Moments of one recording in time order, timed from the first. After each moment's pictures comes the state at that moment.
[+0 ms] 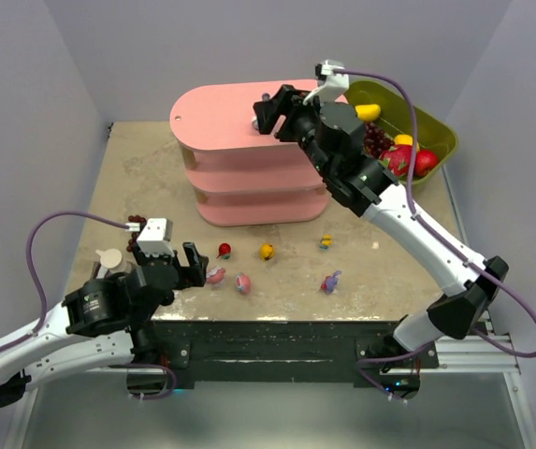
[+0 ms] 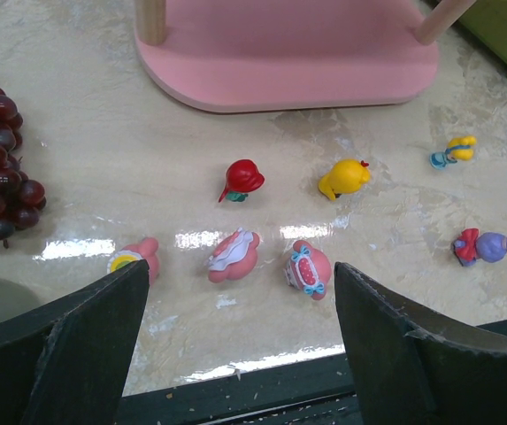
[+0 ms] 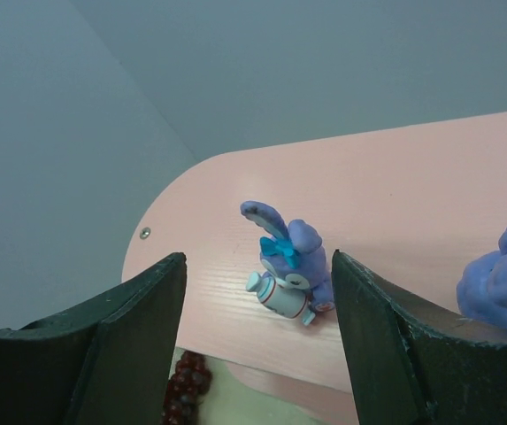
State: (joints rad) left arm -1.14 0.55 0.79 -0.89 -0.79 -0.78; right arm 0.75 1.54 1.70 -0.11 0.34 0.45
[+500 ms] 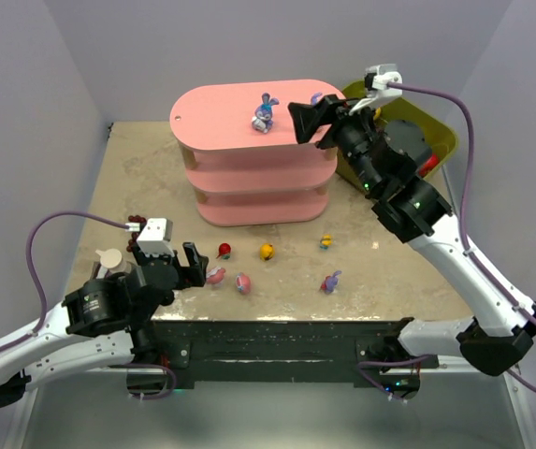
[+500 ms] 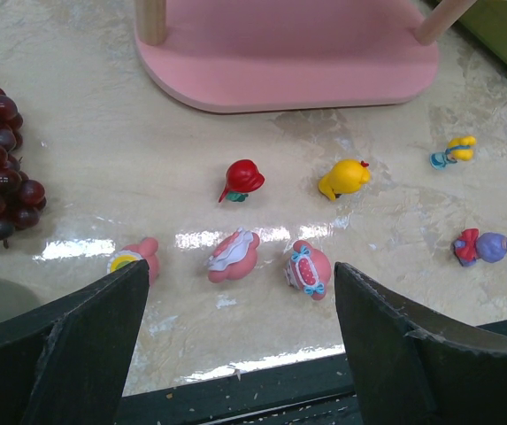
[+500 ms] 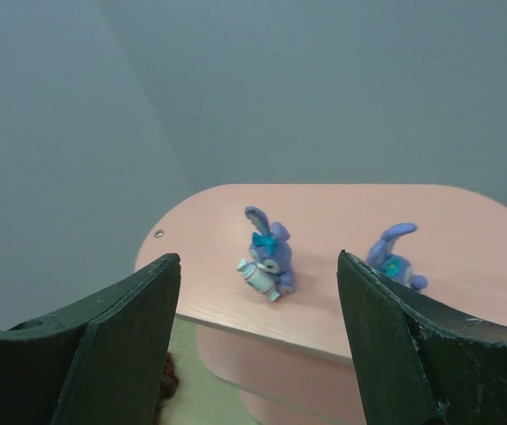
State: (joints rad) left arm -1.14 0.55 0.79 -0.89 -0.79 -0.78; right arm 0.72 1.27 1.57 -0.08 0.26 0.29
